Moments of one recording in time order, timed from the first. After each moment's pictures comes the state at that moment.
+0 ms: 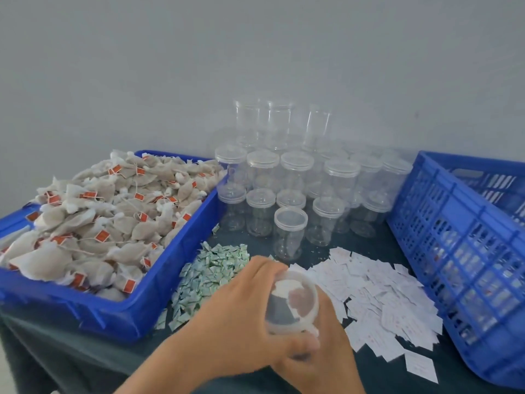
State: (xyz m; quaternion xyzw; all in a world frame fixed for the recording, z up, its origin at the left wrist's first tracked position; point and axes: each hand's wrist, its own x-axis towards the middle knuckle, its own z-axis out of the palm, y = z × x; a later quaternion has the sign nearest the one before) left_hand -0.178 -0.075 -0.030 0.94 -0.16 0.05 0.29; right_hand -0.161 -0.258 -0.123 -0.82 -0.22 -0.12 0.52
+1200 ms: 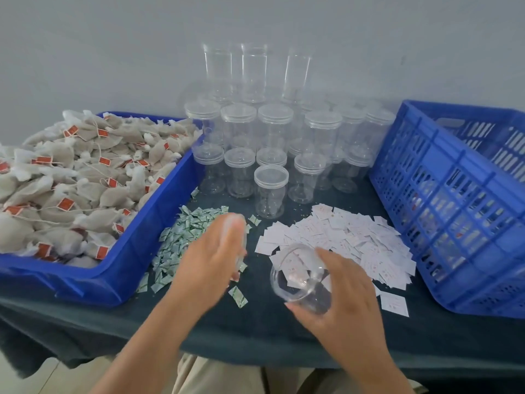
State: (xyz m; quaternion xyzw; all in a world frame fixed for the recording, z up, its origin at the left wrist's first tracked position) left_hand -0.150 -0.075 -0.077 0.86 0.05 0.08 0.51; right_hand -0.164 -0.321 -0.136 -0.89 -0.21 -0.26 0.30
